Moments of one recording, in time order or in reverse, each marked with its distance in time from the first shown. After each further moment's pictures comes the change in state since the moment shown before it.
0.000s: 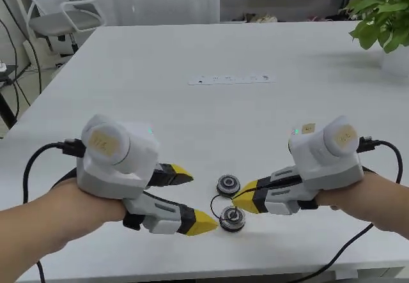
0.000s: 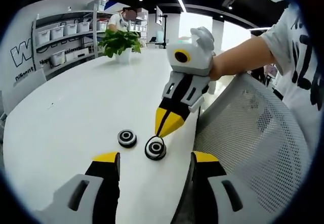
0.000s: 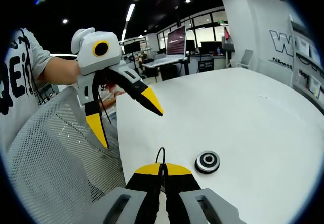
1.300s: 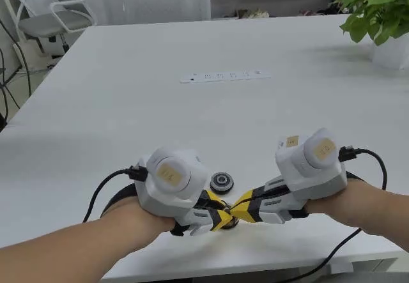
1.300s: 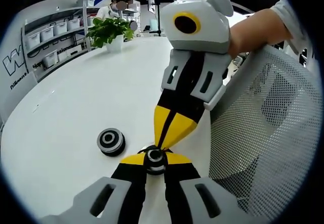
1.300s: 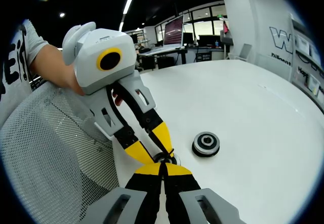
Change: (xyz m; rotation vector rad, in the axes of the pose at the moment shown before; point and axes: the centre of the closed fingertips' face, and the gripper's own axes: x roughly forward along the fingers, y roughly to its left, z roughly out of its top) left arm 0.093 -0.006 -0.024 0.092 0.108 -0.011; right arm 0.009 -0.011 -0.037 0.004 0.065 -0.029
